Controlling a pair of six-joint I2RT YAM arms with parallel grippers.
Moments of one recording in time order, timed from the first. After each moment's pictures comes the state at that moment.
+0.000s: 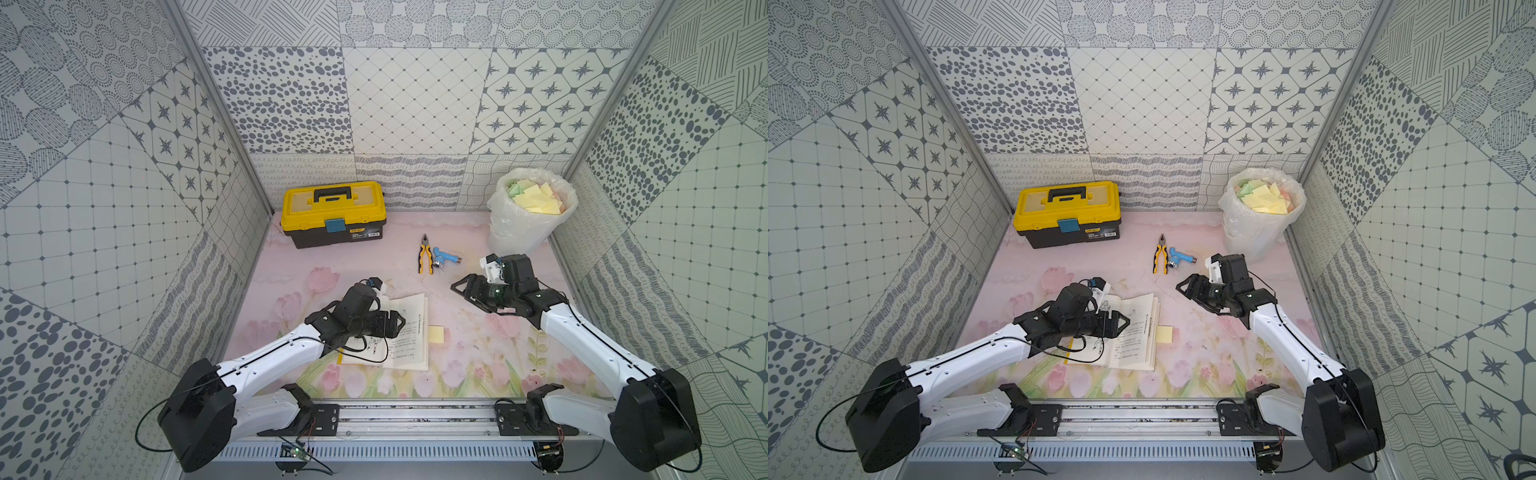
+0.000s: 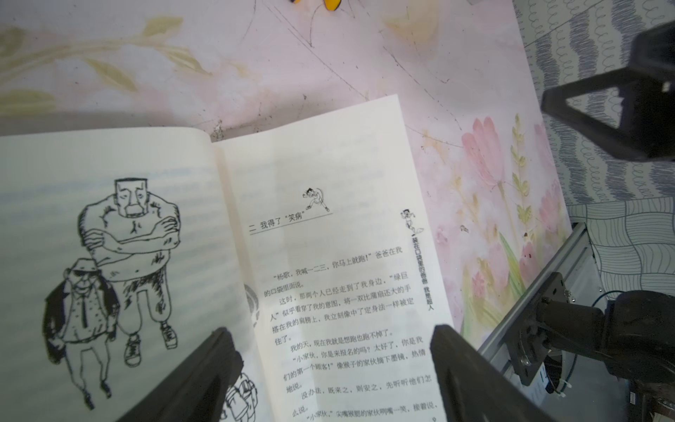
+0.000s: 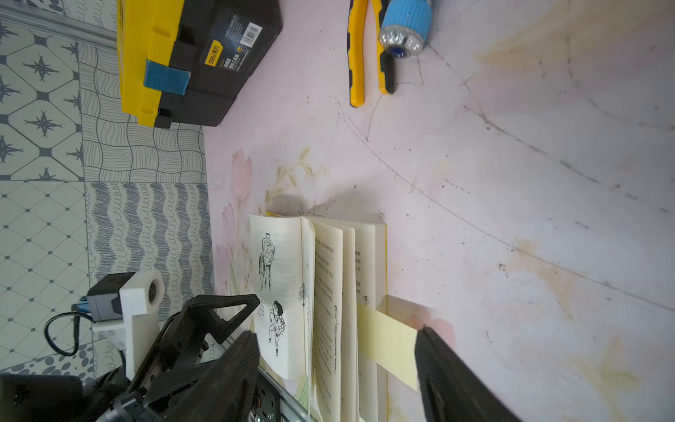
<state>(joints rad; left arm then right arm) -0.67 1.18 0.67 -0.29 0.18 -0.55 0.34 1.20 0.75 -0.33 -0.51 0.78</state>
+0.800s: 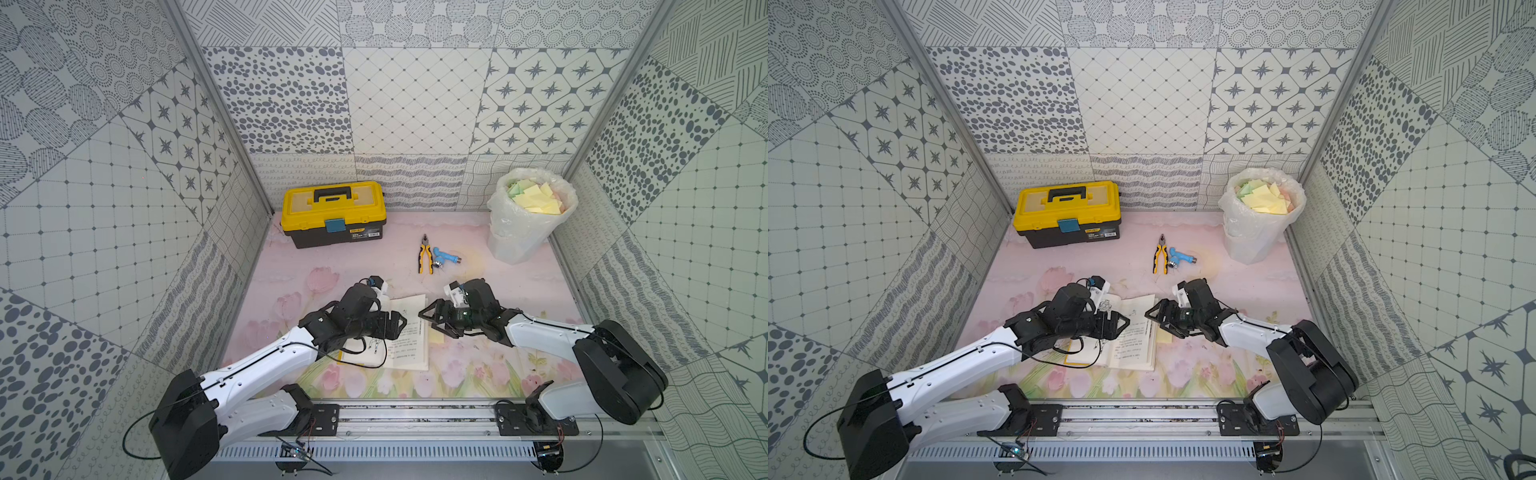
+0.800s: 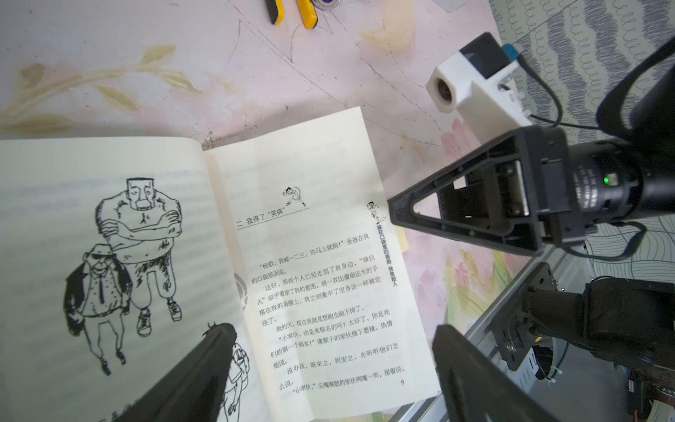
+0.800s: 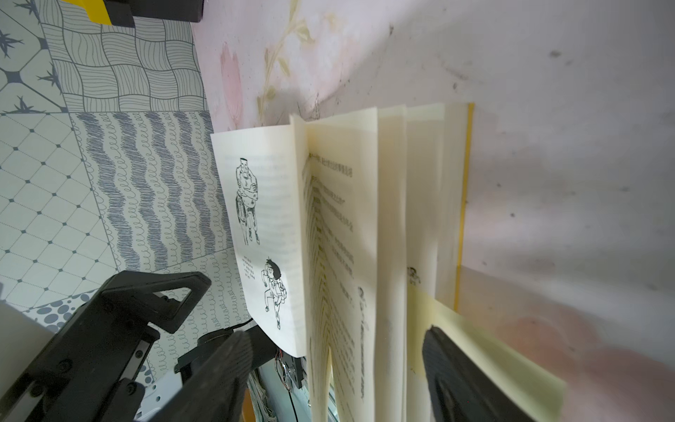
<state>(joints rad) -0.71 1.10 0.72 -0.37 0.14 -0.55 0.59 1.44 0.56 0.17 -0.57 1.04</state>
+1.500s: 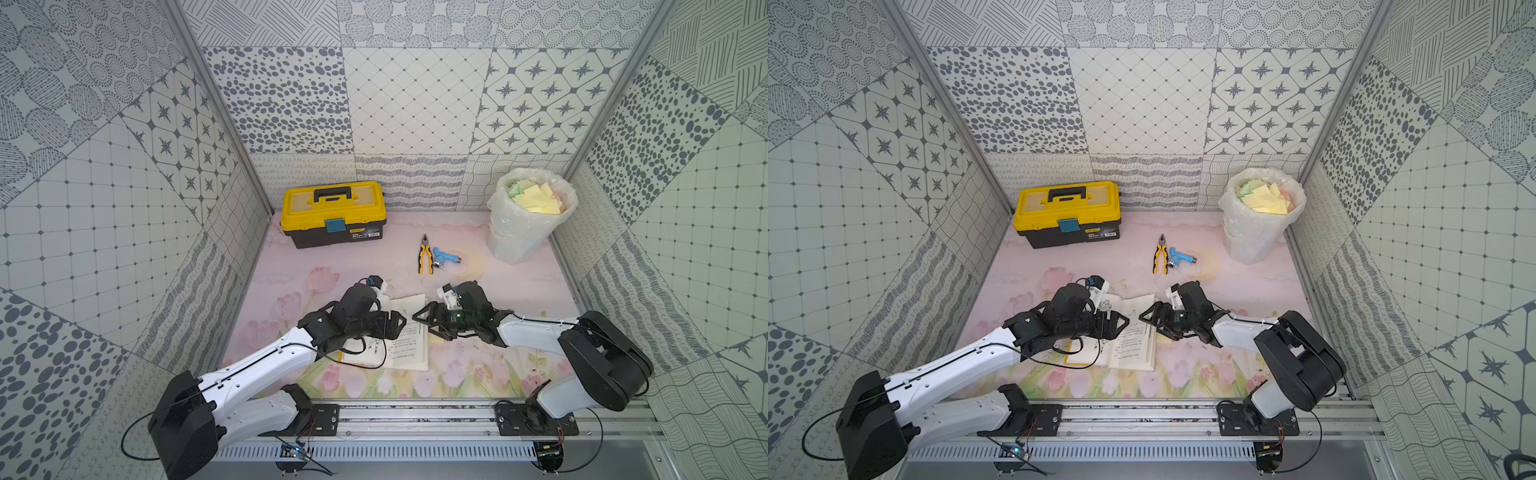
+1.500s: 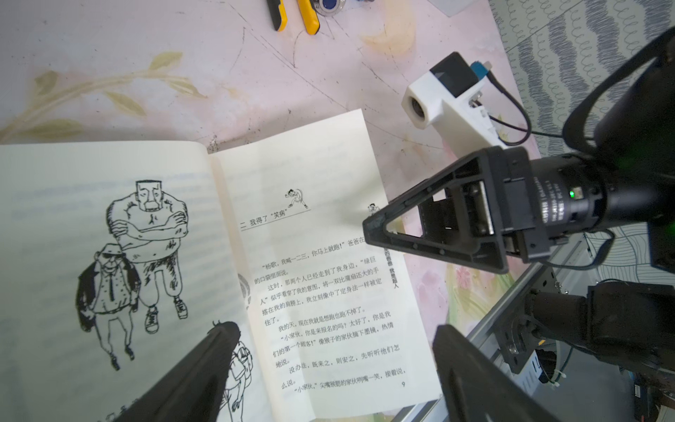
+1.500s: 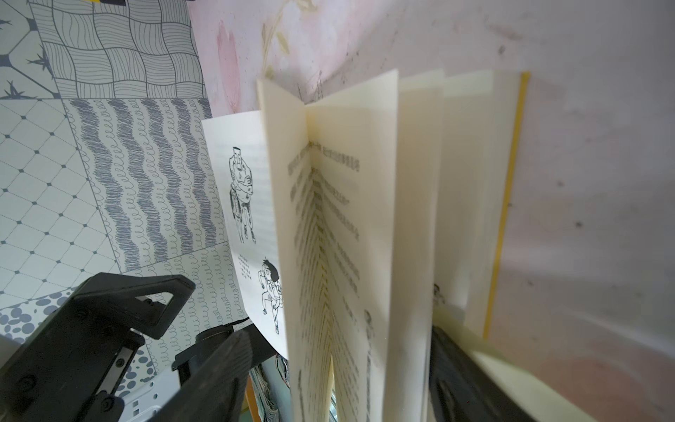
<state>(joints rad) -0.72 1.10 0.72 -0.39 0.12 -0.55 0.64 1.51 0.56 0.26 -0.58 1.07</state>
